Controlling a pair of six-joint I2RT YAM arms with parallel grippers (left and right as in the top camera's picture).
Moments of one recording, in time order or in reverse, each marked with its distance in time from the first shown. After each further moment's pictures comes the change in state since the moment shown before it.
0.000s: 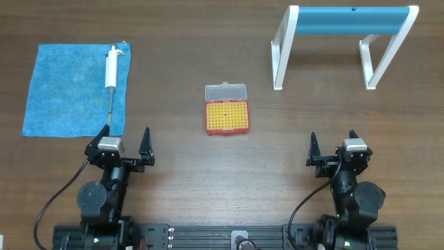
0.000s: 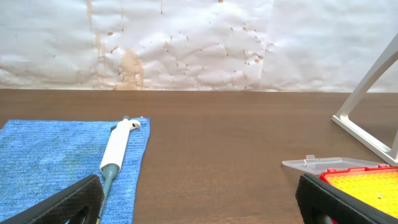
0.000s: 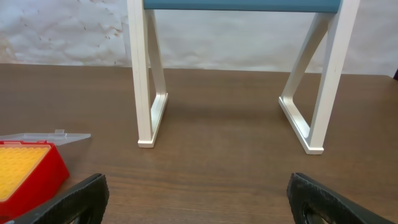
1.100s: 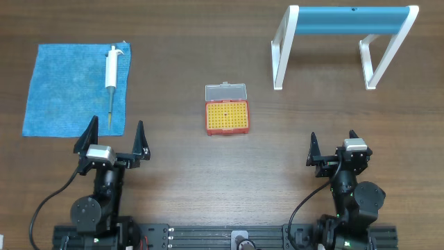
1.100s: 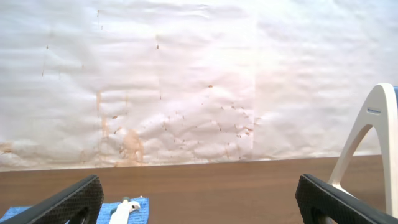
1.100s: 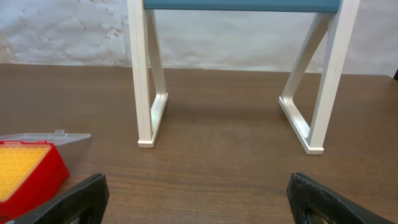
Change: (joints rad) left arm 0.000 0.000 0.000 0.303 0.015 0.000; right arm 0.000 0.000 0.000 0.000 0.000 0.000
